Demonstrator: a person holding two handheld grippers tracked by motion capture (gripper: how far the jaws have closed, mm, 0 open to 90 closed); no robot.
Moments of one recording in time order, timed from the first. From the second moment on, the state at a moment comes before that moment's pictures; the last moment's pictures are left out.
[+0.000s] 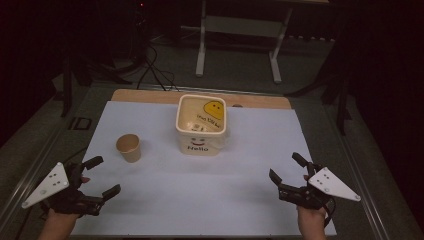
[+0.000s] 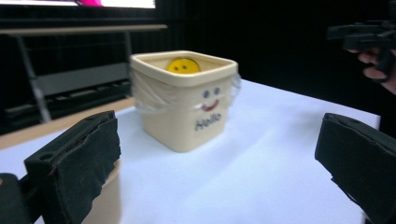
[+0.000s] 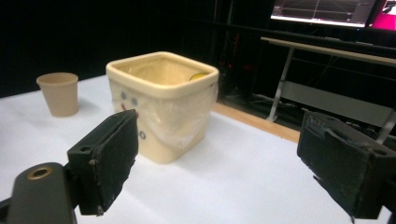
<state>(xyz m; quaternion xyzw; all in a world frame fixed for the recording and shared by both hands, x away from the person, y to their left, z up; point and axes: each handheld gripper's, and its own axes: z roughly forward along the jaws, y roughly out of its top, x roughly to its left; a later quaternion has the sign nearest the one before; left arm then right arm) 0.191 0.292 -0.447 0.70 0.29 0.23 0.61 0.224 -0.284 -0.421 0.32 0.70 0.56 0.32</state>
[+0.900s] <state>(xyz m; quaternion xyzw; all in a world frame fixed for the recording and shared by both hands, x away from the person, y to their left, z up) 0.191 0.285 -0.406 0.74 0.24 0.17 0.60 0.223 -0.286 -0.415 0.33 0.69 0.57 0.30</state>
